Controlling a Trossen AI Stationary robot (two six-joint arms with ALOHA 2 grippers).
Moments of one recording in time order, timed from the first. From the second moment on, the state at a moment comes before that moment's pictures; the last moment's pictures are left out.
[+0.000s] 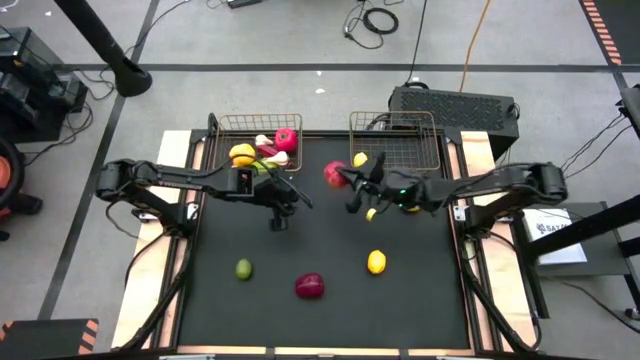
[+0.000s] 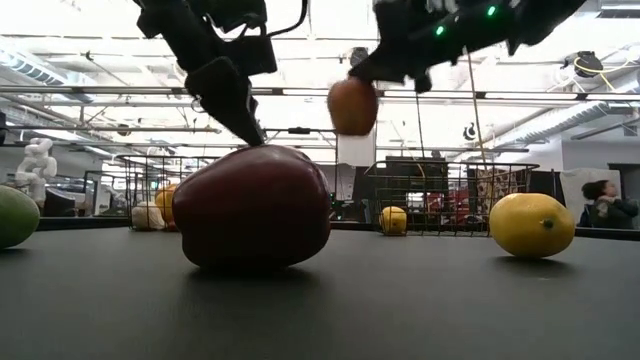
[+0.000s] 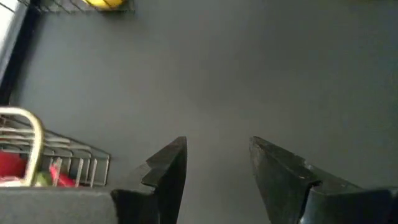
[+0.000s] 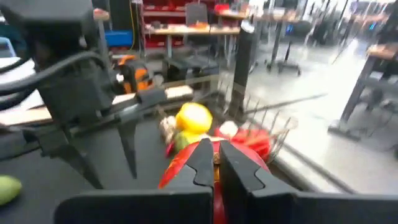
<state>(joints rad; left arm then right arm) 0.11 1.42 0.95 -0.44 -0.08 0.11 -0.07 1.36 0.76 0.47 0.42 0.06</state>
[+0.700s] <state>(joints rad) 0.11 1.41 0.95 -0.43 -0.06 0.08 -0.63 1.25 0.76 0.17 0.48 0.00</state>
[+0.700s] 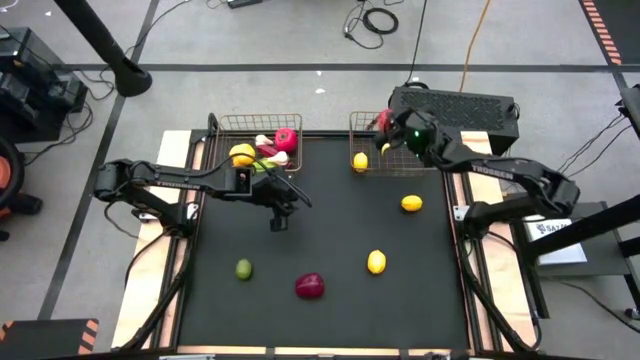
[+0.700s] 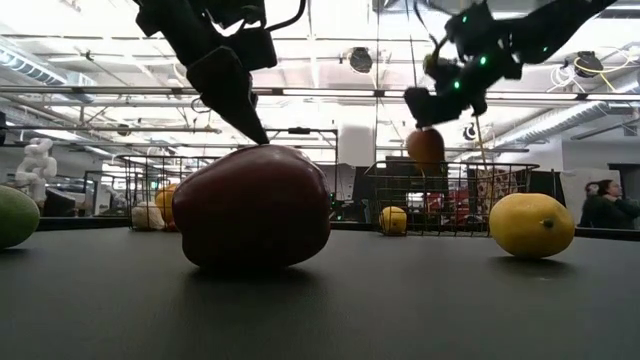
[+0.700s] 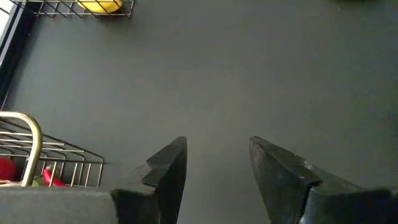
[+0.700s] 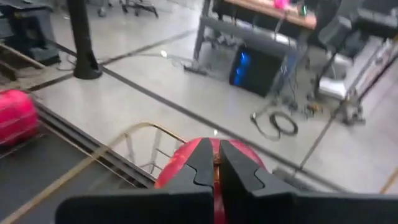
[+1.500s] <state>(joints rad) 0.05 1.41 0.95 -0.45 -0.06 0.06 -0.80 1.29 0.41 0.48 0.42 0.20</state>
